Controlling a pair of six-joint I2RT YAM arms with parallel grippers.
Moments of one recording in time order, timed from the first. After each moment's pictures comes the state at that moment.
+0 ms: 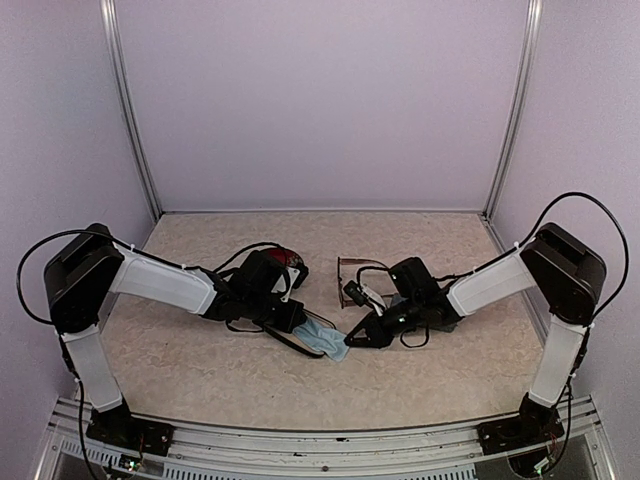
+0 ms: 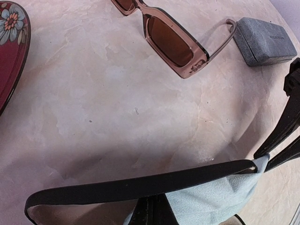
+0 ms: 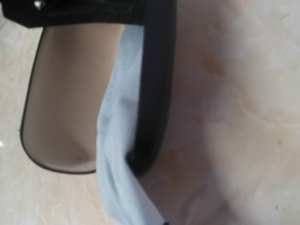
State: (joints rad) left arm -0.83 1.83 0.97 0.06 0.11 -0.32; right arm 0.72 1.84 0.83 0.20 -0.68 0.10
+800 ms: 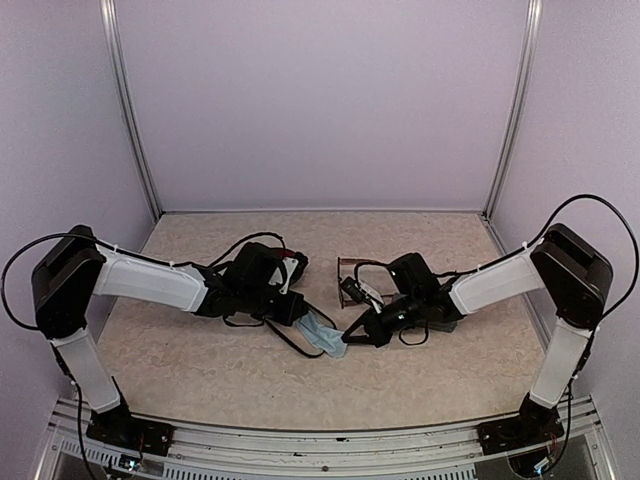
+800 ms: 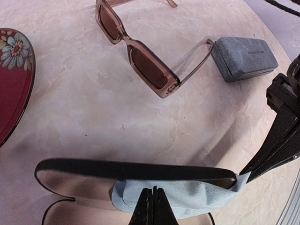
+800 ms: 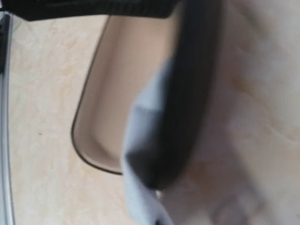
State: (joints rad) left arm -0.83 1.76 0.97 0.05 0.10 -0.33; right arm 0.74 1.80 0.85 0.17 -0.69 0.10
